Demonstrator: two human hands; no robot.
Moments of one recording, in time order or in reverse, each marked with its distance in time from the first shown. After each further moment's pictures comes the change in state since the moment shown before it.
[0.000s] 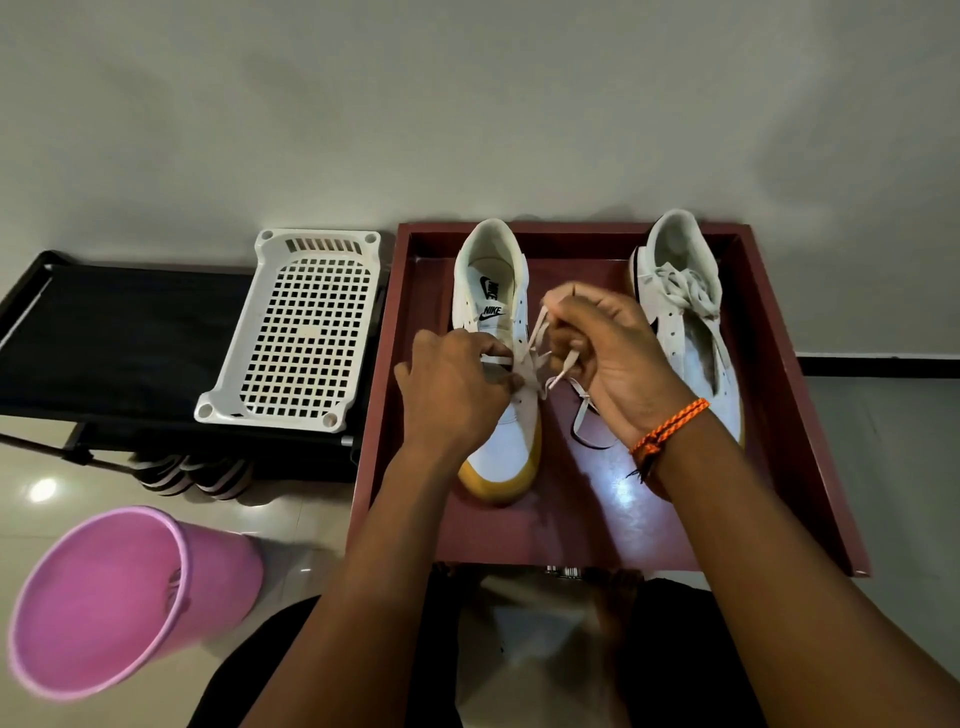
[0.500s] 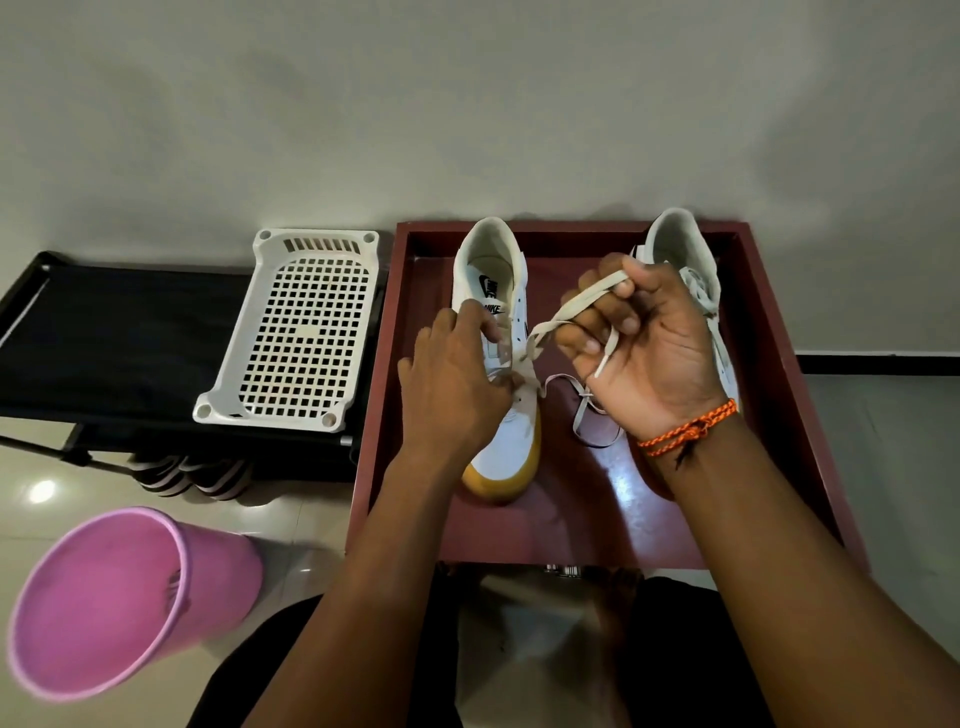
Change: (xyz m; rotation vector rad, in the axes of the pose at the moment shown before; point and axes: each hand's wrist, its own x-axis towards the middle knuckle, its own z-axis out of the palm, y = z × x) left_hand -0.005 0.006 -0.006 0.019 0.058 0.107; right_hand -0.003 -0.012 -0.014 0.723 -0.208 0.071
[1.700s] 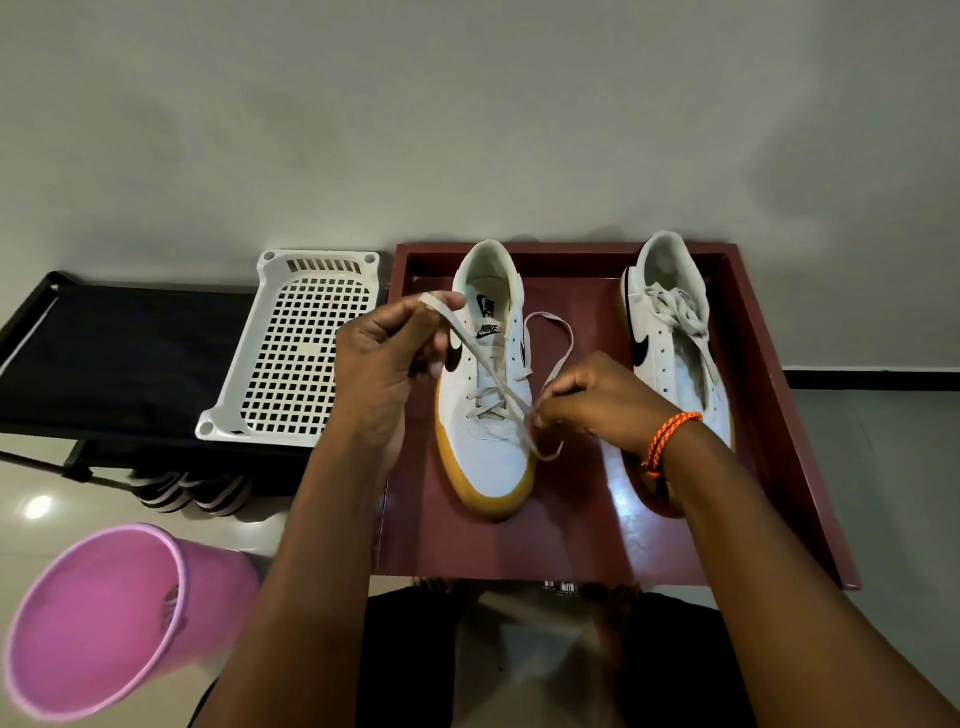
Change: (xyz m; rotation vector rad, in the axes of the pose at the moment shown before) left_hand 0.013 -0.016 -0.049 -1.156 -0.005 -0.174; right_hand 0.000 0.005 -0.037 -1.487 0.066 0.240
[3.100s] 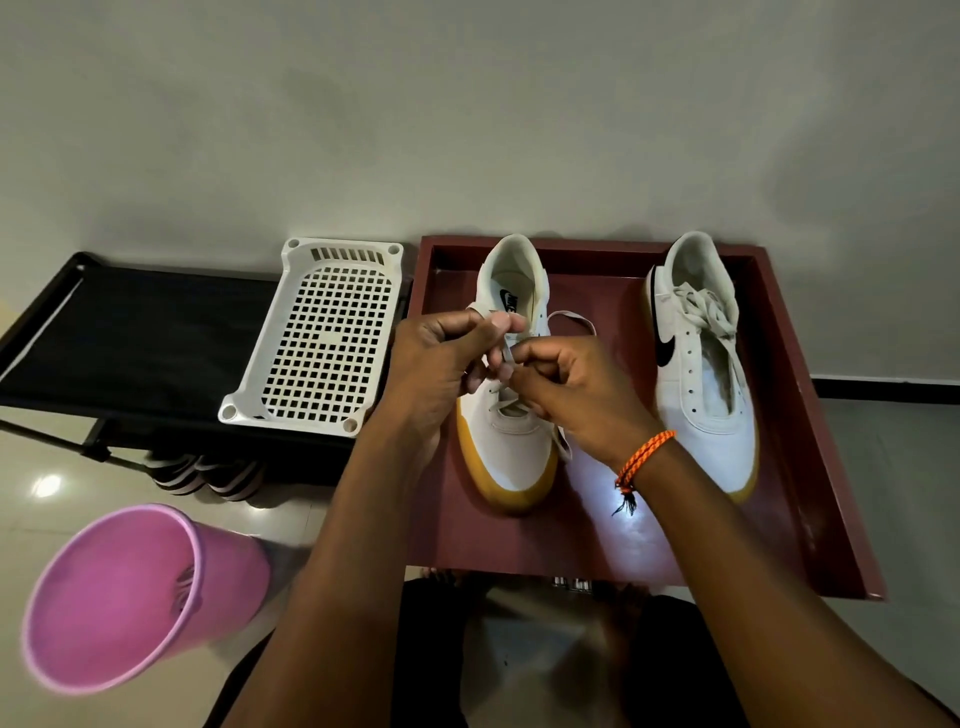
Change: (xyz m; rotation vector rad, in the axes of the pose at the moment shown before) left_hand -0.002 -0.004 0.007 0.148 -0.094 -0.091; right_hand -0.001 -0.040 0.044 0.345 0.082 -0.254
